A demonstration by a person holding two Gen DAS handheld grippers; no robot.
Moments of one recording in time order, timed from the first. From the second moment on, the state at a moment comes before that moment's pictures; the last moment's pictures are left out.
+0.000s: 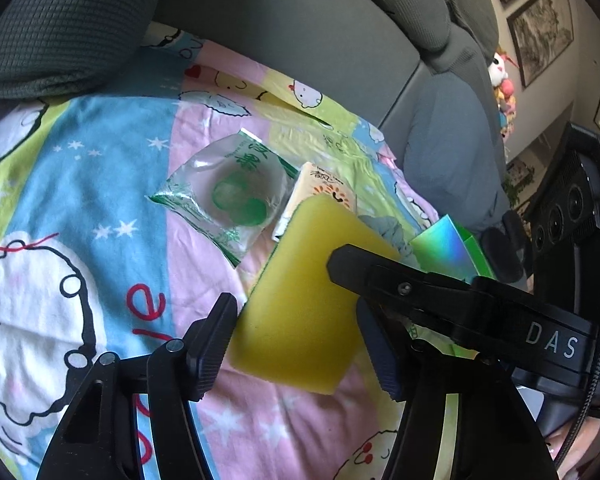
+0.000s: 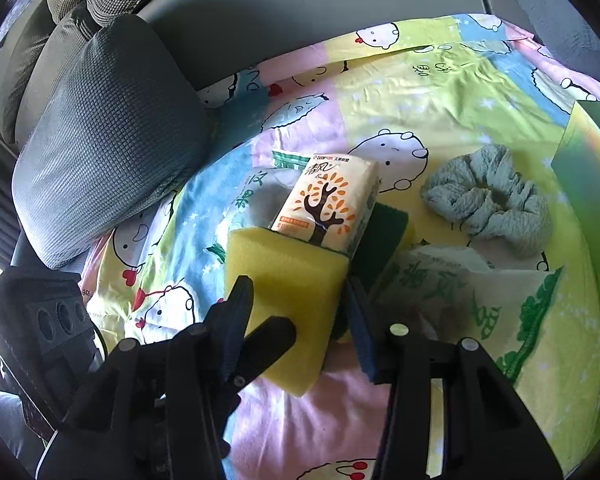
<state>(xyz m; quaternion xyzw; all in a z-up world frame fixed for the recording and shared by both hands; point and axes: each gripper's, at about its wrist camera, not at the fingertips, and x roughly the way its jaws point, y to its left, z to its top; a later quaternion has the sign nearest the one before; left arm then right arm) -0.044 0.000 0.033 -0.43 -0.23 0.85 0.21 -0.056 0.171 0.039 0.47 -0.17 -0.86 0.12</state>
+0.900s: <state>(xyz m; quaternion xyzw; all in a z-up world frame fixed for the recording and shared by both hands) -0.007 0.031 0.092 -0.37 -0.13 0.90 0.21 -0.038 0.183 0.048 0.46 -0.24 -0.84 0.16</state>
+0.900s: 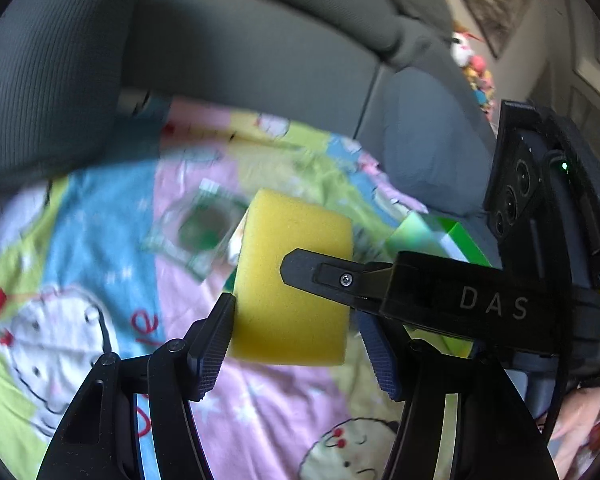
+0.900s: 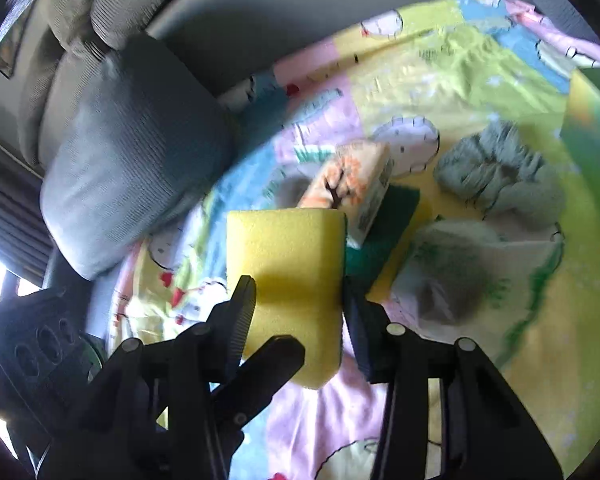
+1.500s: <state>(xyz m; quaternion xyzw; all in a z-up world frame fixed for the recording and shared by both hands) 0.011 0.205 0.162 -0.32 0.00 0.88 0.34 0.056 0.334 0.126 0.30 -0.33 -0.90 0.03</state>
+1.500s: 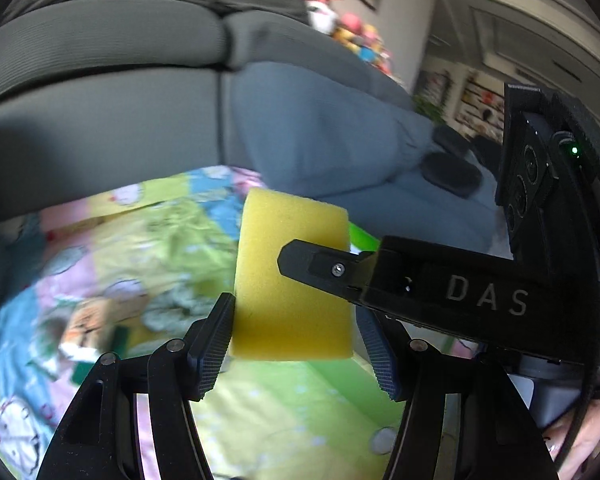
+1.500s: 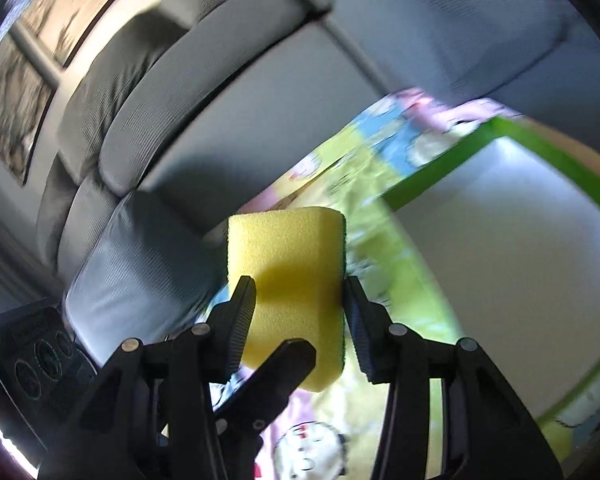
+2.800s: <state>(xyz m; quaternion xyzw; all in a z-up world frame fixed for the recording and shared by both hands) 0.029 0.185 0.140 -0.40 -0.09 0.85 0.33 0.106 0.403 0.118 0.26 -0.37 -0.88 -0.11</state>
